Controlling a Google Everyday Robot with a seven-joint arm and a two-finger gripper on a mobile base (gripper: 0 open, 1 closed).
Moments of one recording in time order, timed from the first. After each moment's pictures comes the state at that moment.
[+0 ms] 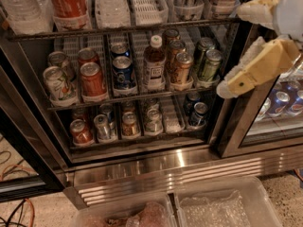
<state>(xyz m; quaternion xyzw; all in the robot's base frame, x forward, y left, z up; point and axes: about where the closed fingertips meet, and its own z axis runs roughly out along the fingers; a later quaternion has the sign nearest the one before) 0.444 -0.136 1.047 -0.56 0.72 0.10 0.40</state>
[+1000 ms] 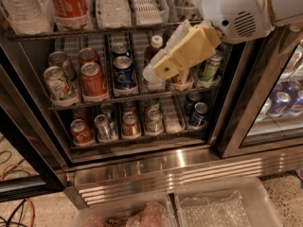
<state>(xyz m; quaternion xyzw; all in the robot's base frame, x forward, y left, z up) 0.452 -0.019 1.078 -0.58 0.63 0.16 0.49</state>
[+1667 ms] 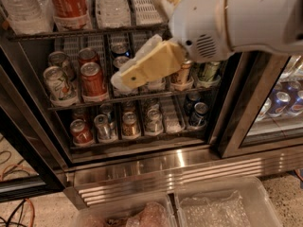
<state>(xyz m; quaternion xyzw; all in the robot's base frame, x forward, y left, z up) 0.454 0.020 1.060 -0.54 0.63 0.20 0.51</state>
